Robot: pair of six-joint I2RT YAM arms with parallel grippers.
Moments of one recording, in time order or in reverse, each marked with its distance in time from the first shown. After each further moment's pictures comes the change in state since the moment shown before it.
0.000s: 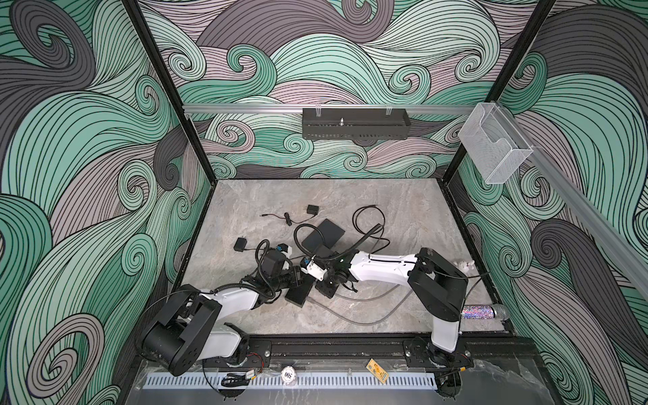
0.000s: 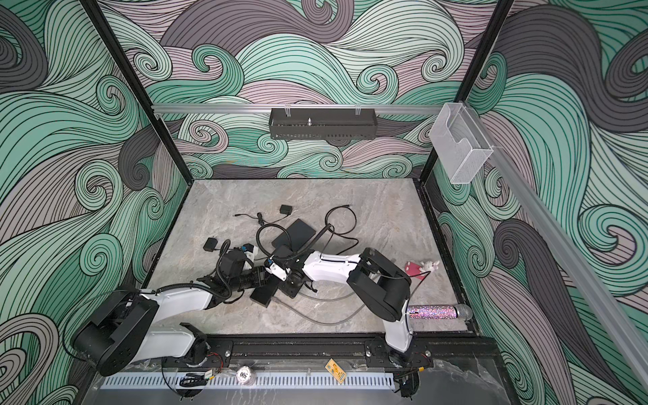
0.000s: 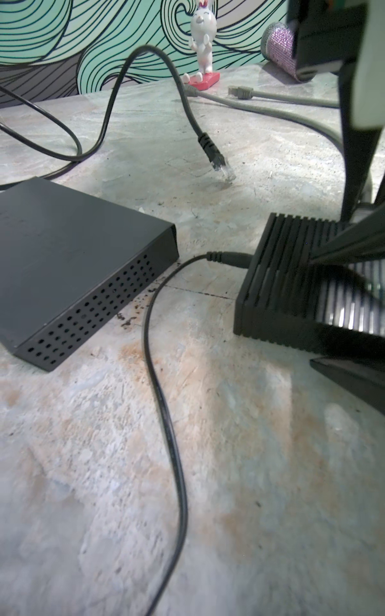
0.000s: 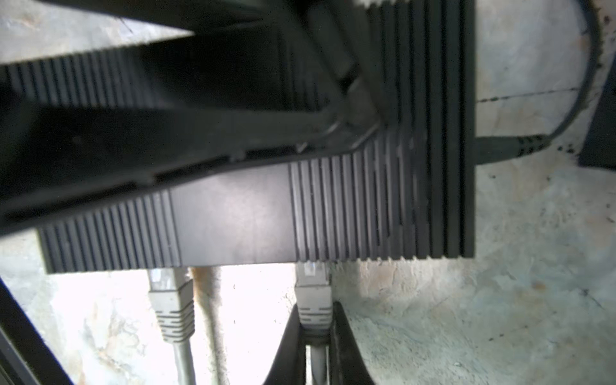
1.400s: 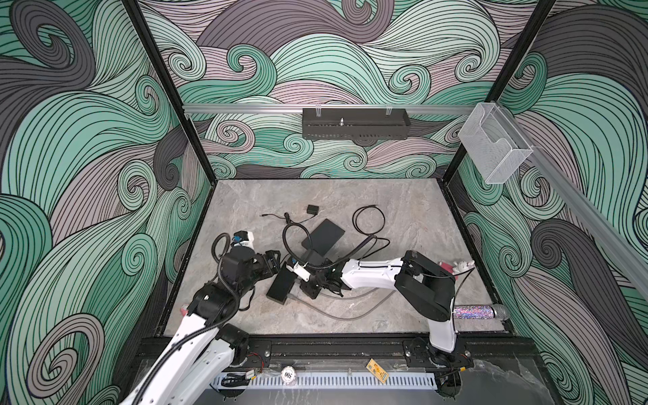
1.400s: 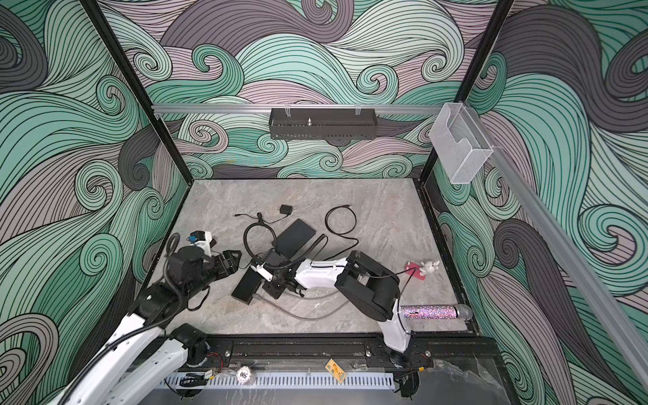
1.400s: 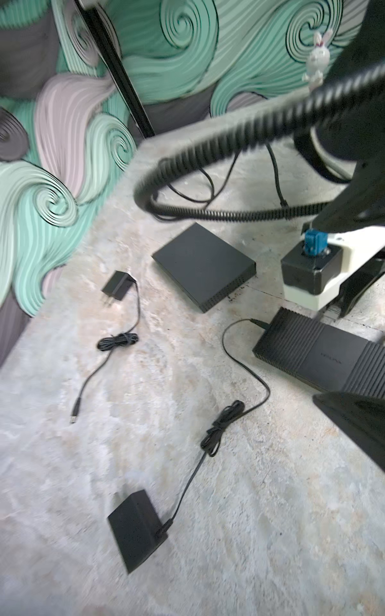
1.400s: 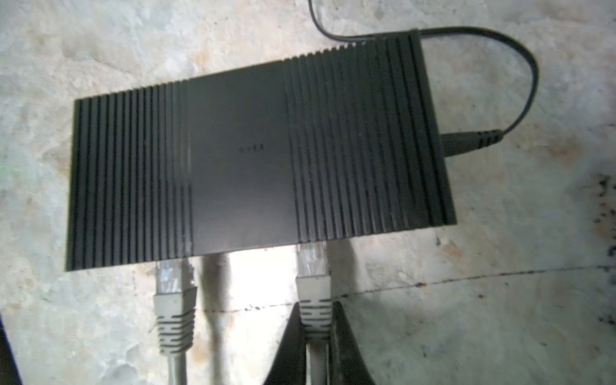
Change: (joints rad) left arm 0.094 -0.791 0.313 -0.873 -0.354 -0.025; right arm 0.092 0.080 0.009 0.313 0.025 0.105
